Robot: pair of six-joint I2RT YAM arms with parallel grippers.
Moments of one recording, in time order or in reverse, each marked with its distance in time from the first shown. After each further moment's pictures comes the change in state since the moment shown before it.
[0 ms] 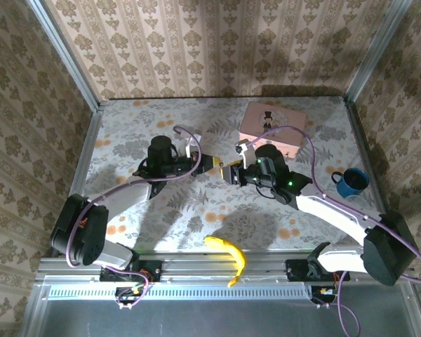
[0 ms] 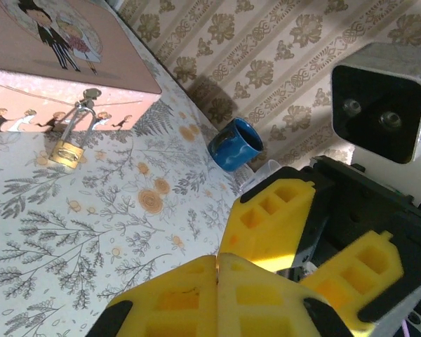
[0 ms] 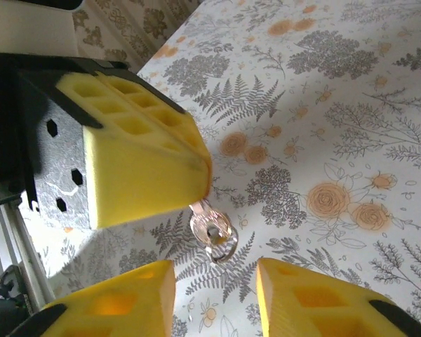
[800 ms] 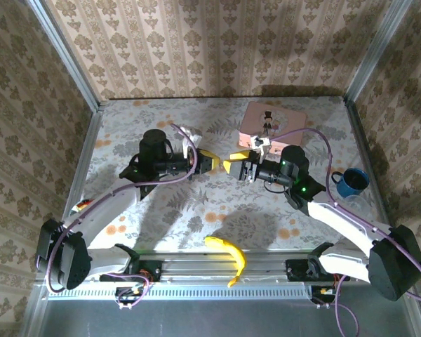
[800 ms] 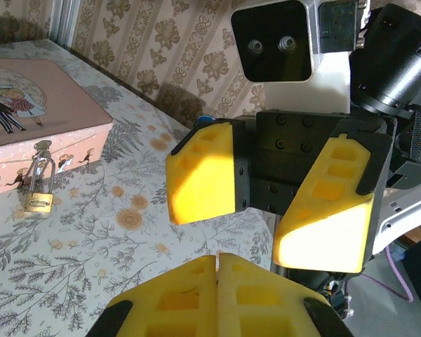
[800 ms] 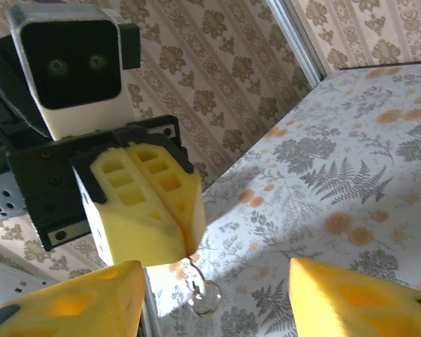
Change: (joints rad) left arm -0.043 -0.173 0.122 -0.297 0.039 0.252; right arm -0.117 -0.096 -0.124 0.414 -0.331 0.185
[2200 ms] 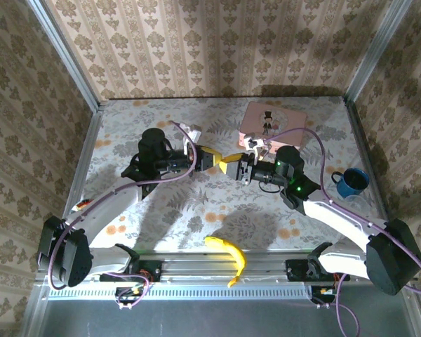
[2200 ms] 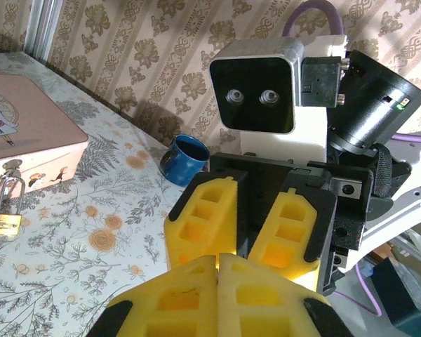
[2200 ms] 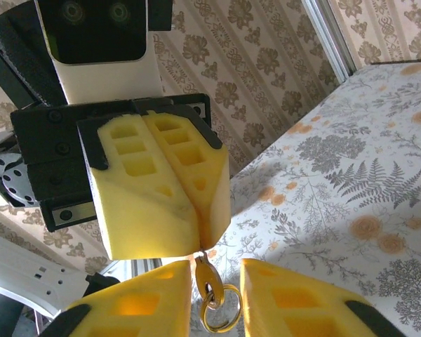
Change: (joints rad) left arm -0.001 0.022 -0.001 0.137 0.045 -0.137; right arm 0.039 0.041 0.018 0.039 -0.026 -0.006
